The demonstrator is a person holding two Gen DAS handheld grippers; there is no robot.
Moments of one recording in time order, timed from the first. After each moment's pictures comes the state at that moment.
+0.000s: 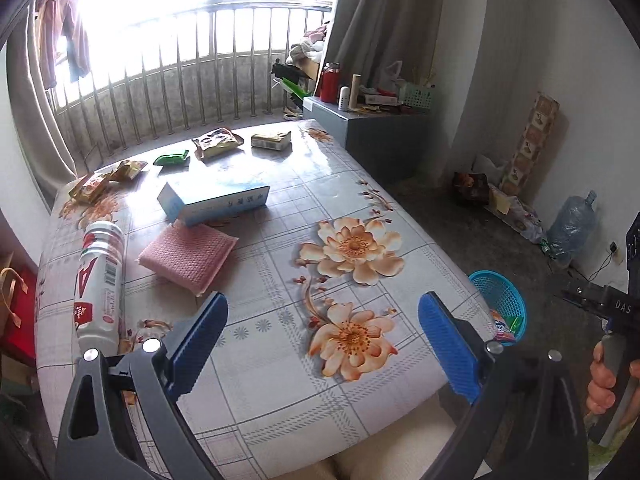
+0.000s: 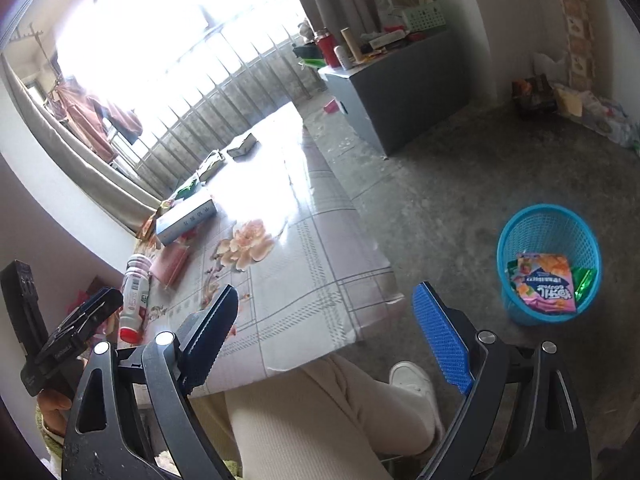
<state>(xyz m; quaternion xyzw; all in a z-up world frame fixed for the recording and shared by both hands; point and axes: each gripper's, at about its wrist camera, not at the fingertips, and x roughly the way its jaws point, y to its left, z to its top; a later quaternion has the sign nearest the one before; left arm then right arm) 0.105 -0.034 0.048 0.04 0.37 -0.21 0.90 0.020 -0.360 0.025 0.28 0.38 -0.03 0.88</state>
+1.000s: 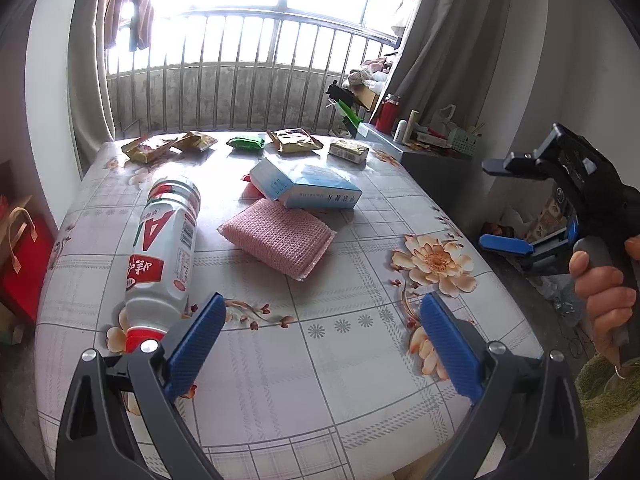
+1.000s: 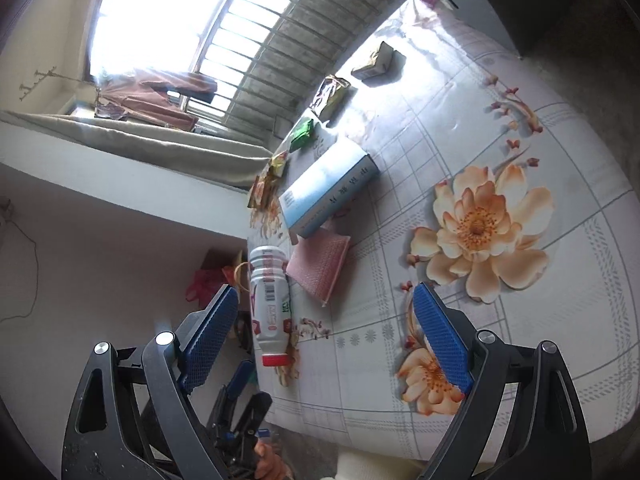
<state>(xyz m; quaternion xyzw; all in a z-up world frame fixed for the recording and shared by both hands) 0.116 0.059 0.015 -0.04 0.34 -0.16 0.93 0.201 -0.253 0.022 0.44 0.46 0.18 0.75</state>
